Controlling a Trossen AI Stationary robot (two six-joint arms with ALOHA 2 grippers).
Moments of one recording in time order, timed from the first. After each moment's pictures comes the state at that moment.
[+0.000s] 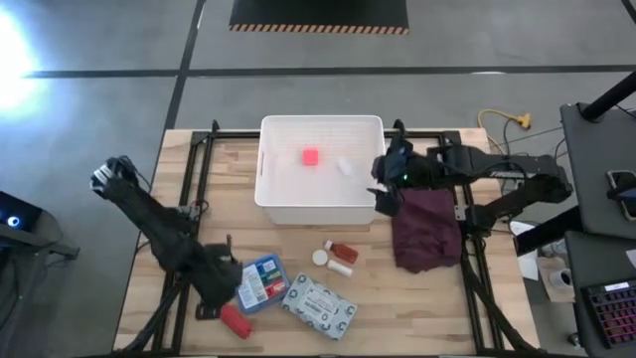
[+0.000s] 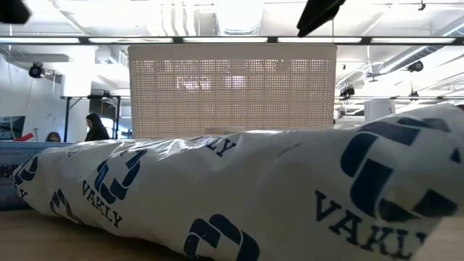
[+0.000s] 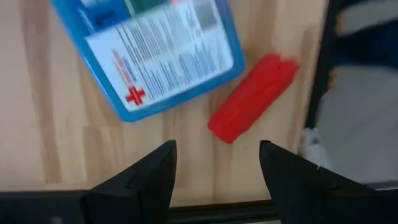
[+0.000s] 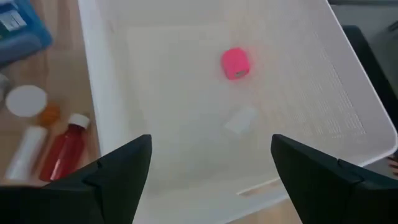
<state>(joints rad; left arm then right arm) -0.77 1.34 1.15 -1.11 0.08 -0.85 -0.01 1.34 1.43 -1.00 0.36 0.09</state>
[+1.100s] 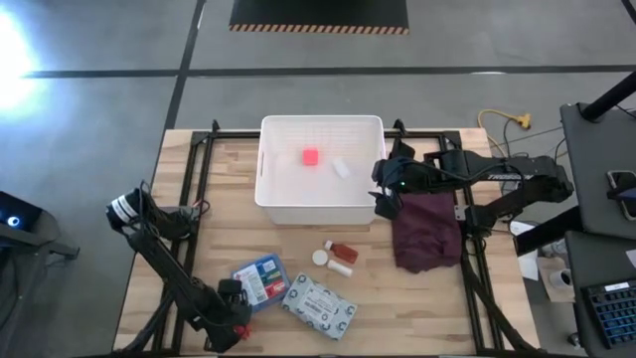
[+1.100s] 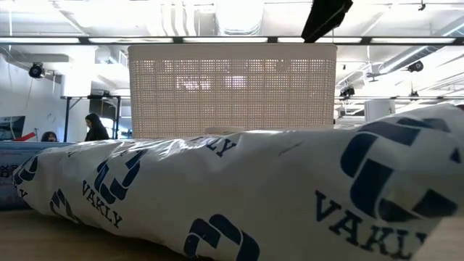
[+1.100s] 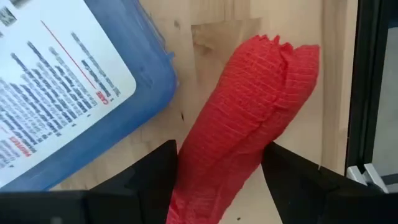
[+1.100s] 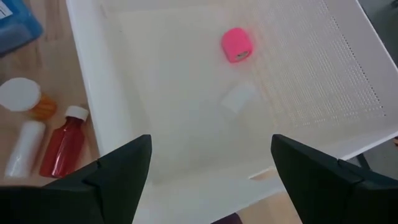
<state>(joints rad) -0.95 1.69 1.01 -0.69 0.03 -0.85 0.01 1.34 1.38 -1.00 0.37 0.17</state>
